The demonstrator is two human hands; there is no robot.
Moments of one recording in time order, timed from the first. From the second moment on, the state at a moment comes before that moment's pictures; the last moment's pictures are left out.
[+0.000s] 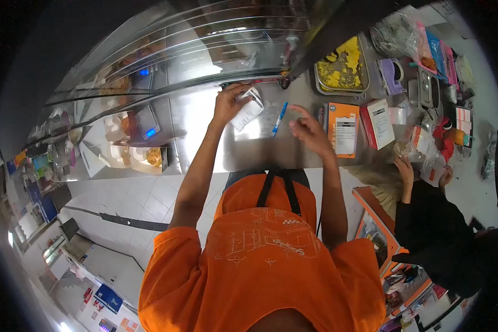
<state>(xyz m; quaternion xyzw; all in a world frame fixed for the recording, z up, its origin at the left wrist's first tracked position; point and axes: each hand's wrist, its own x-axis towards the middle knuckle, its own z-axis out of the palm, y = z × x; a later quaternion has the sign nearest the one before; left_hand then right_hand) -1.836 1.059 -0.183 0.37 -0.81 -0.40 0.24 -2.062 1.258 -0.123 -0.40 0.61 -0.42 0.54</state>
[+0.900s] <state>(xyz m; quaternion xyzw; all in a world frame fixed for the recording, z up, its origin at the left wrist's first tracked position) -1.797 1.077 -0.183 0.49 -0.79 -0.27 0.26 -2.046 1.169 -0.233 -0.49 0.77 -0.27 0.31</state>
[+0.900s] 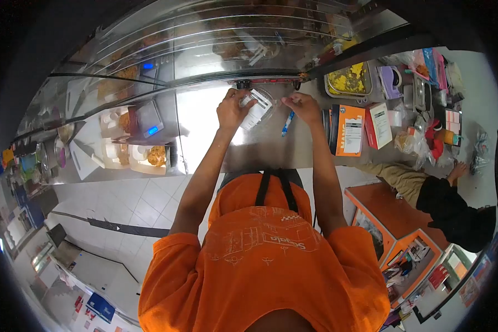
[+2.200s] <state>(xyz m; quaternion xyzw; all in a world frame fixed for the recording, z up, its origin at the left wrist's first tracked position) -1.739 1.149 -0.206 0.36 -0.49 -0.76 0.21 -1.836 1.282 -0.167 0.02 0.60 -0.63 0.49</state>
